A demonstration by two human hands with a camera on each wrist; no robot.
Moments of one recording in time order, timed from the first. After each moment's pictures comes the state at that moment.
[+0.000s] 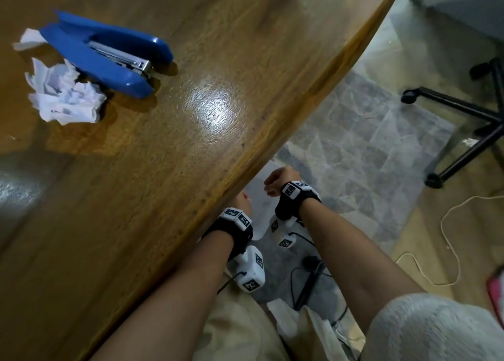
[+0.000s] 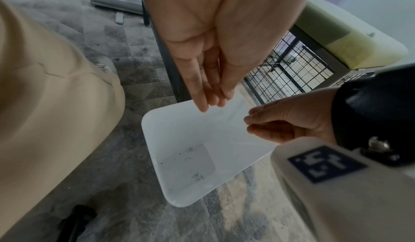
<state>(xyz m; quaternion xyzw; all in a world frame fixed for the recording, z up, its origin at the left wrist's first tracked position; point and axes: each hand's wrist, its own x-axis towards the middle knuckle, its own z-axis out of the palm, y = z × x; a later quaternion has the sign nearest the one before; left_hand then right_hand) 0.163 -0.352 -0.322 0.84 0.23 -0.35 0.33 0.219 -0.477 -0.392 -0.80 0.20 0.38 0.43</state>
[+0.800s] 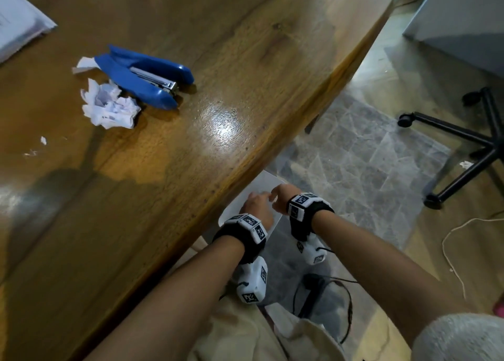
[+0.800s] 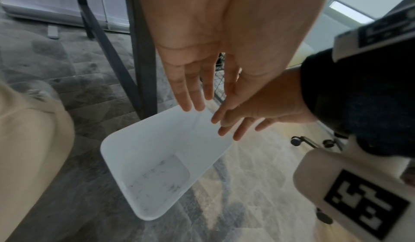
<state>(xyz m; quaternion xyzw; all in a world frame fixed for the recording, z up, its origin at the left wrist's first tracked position) 0.162 -0.380 -0.290 0.89 0.10 -0.35 0.28 0.210 -0.478 -0.345 -0.90 -0.02 0.41 0.18</state>
